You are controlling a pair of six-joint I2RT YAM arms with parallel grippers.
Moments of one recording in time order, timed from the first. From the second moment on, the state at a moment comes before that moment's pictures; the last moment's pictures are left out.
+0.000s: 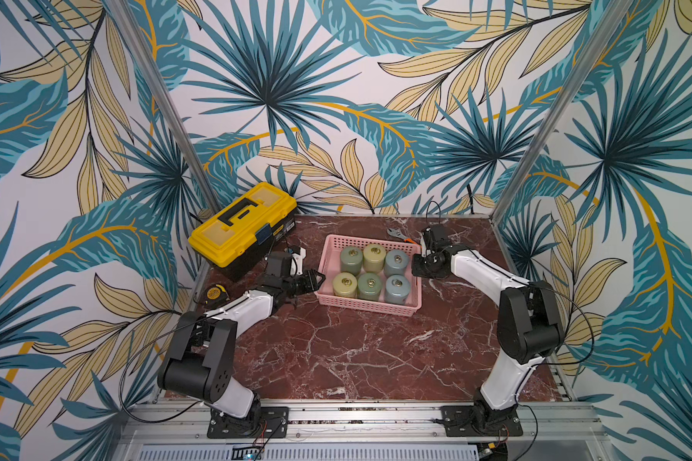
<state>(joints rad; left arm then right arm) -0.22 1.53 0.79 0.08 0.45 -0.53 0.23 1.82 1.35 -0.59 0.03 0.33</state>
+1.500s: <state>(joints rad) -0.22 1.06 0.67 -0.09 0.24 -0.45 0.24 1.61 1.30 -0.68 -0.13 0.19</state>
